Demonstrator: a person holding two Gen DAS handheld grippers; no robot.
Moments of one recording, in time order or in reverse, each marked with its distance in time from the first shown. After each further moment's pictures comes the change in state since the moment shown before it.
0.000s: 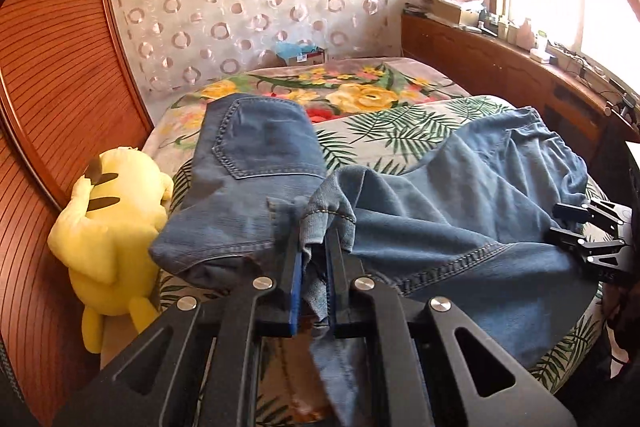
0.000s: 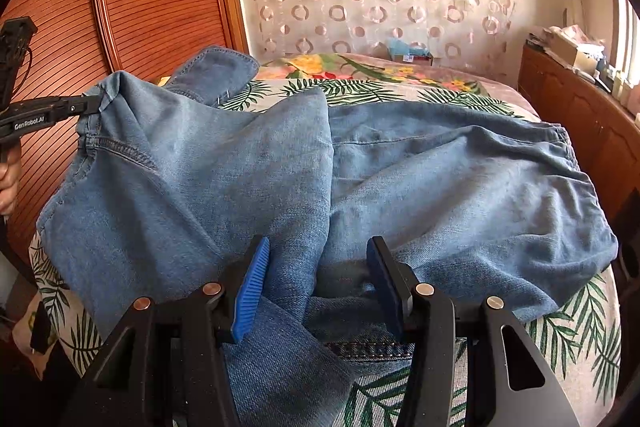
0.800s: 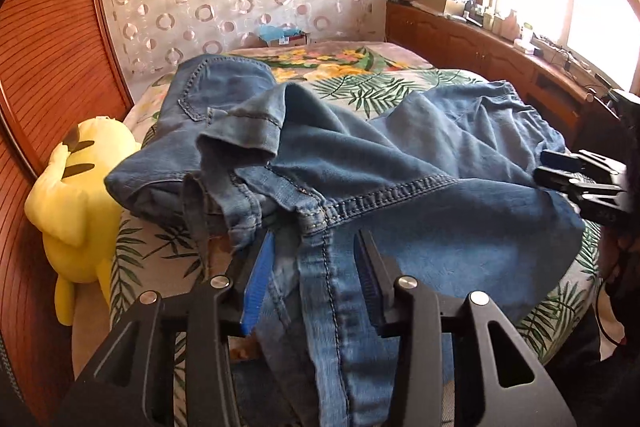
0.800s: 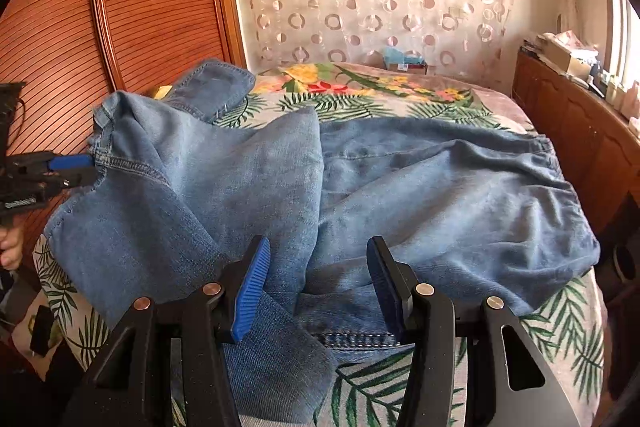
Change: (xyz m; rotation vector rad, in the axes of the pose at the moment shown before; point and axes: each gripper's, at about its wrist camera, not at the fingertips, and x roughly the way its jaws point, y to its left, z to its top) left arm 0.009 -0.034 -0.039 -0.022 0.050 -0.072; right arm -0.023 -0.004 0.003 0.001 -0.034 -0.017
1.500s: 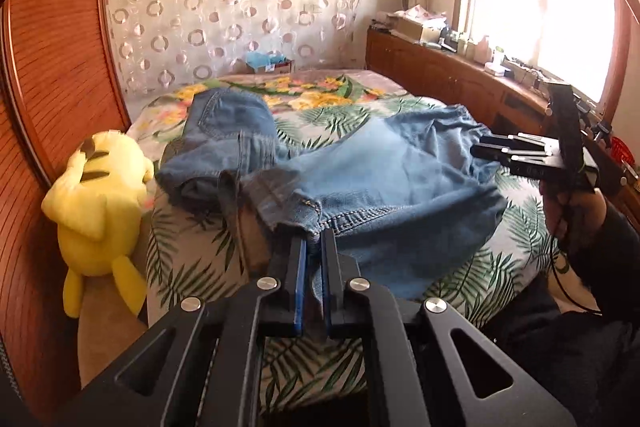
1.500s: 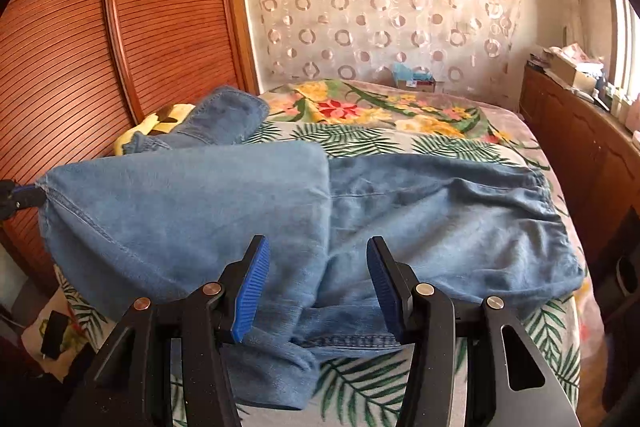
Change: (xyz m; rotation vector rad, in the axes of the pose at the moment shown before) left arm -0.113 0.007 -0.037 0.002 -0.089 -0.071; right arm -0.027 0.008 0.013 -0.015 -0.039 0.046
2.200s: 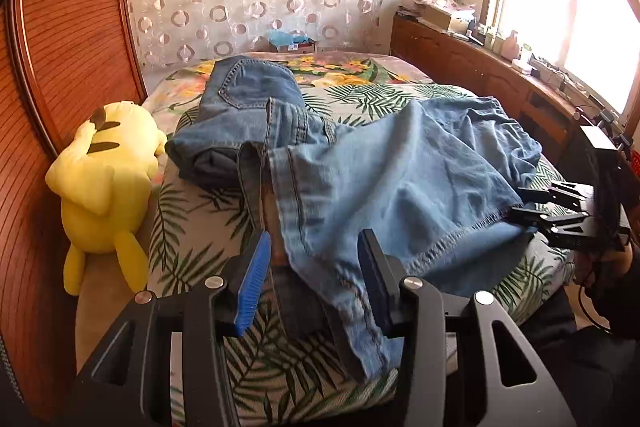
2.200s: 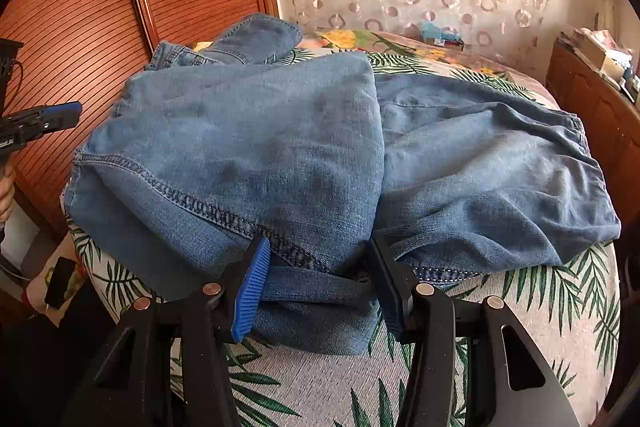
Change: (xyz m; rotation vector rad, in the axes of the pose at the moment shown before) left arm 0.040 0.019 0.001 -0.061 0.048 0.058; right arm 0.024 0.007 -0.048 -0.047 0.168 0.059
